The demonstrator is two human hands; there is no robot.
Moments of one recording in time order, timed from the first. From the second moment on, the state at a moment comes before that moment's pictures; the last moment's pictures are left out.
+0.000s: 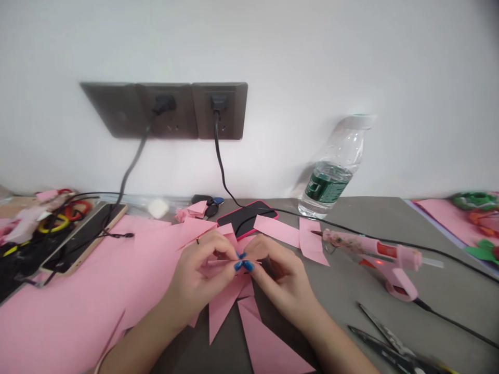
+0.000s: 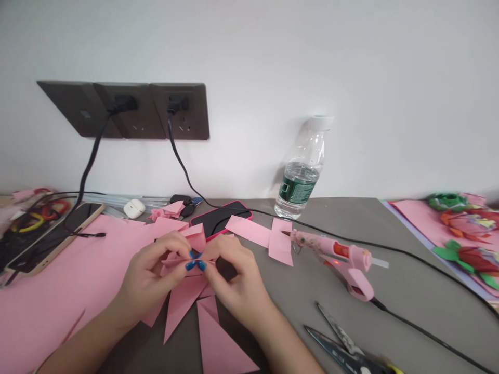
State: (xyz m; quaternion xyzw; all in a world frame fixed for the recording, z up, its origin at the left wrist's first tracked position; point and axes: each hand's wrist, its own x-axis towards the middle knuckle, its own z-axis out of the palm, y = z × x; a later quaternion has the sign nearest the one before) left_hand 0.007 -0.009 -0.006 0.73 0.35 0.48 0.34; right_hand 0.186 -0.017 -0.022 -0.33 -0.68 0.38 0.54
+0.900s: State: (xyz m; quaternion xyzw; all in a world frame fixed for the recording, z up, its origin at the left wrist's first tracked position) left_hand 0.000 -0.010 0.001 0.86 0.28 0.32 0.29; right_hand 0.216 -0.006 -0.003 -0.52 -0.69 0.30 0.40
